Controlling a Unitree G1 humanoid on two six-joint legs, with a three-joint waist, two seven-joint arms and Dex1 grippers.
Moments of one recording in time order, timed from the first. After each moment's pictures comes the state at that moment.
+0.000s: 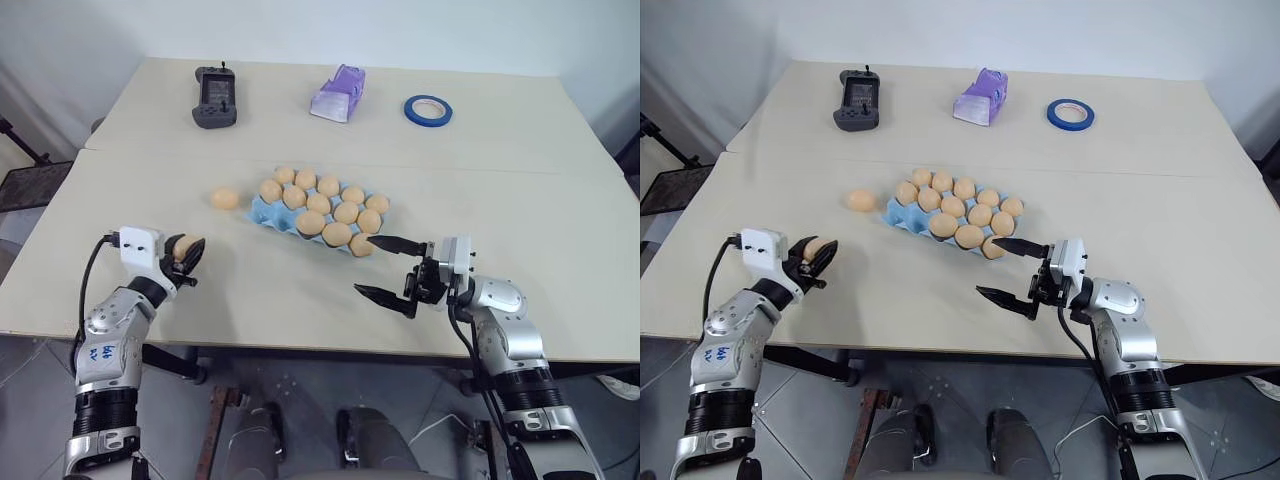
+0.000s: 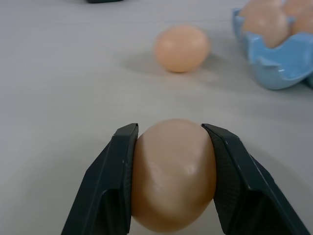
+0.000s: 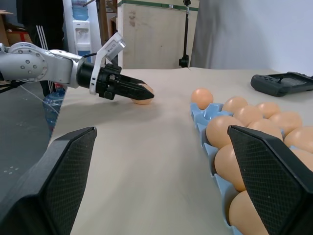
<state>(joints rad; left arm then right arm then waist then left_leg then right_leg) -0.29 0.44 0.26 0.13 -0.32 0.26 -0.42 -0.37 -0.38 0.01 0.16 0.47 -0.12 1.21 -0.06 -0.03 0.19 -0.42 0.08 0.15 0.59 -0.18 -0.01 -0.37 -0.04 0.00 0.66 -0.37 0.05</state>
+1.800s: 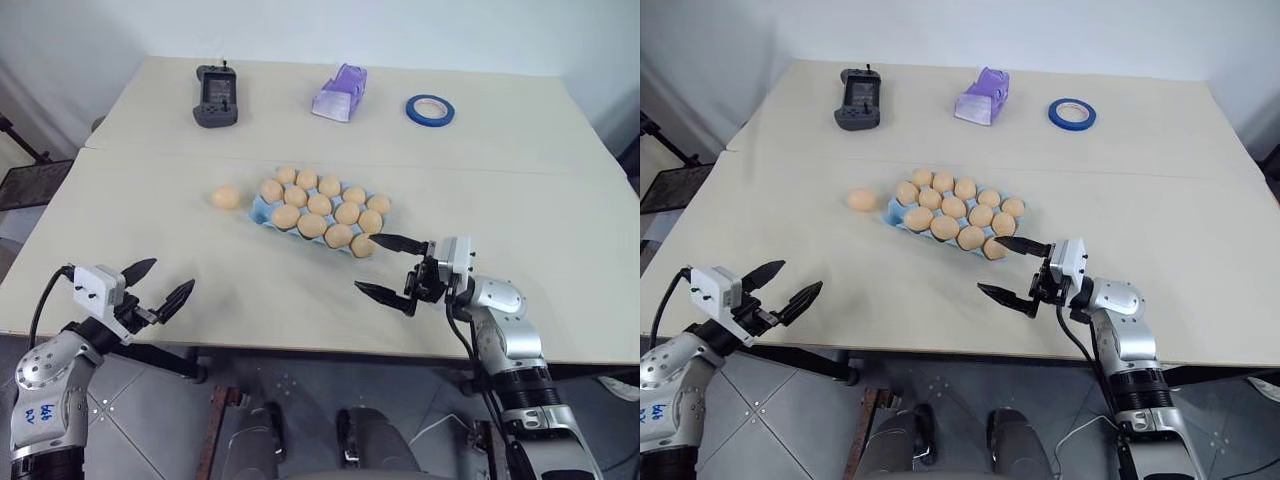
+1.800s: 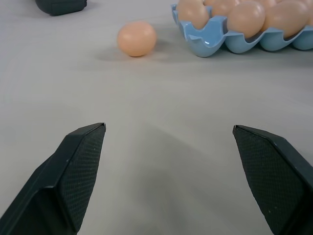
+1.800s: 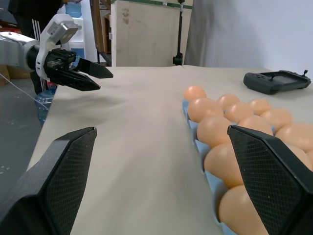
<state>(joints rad) 0.05 0.54 0.43 -0.03 -0.41 0.12 -0.69 -0.38 -0.38 0.00 0.20 0.45 -0.16 1.20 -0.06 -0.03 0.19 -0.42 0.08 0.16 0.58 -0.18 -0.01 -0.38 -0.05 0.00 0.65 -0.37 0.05</state>
